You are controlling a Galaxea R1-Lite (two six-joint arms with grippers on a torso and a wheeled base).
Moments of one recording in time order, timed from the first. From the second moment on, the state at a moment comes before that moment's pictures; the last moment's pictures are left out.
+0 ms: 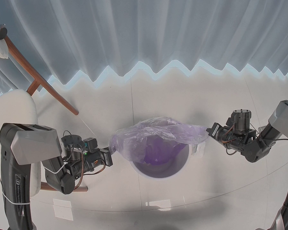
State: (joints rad) left arm -0.29 2.38 -0.66 -1.46 -0.35 -0.23; right arm 0.08 2.16 -0.87 -0.84 0.08 0.65
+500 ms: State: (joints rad) left arm -0.28 2.37 -0.58 -1.51 -0.34 -0.19; right arm 0.10 2.11 -0.84 -0.85 0.07 0.63
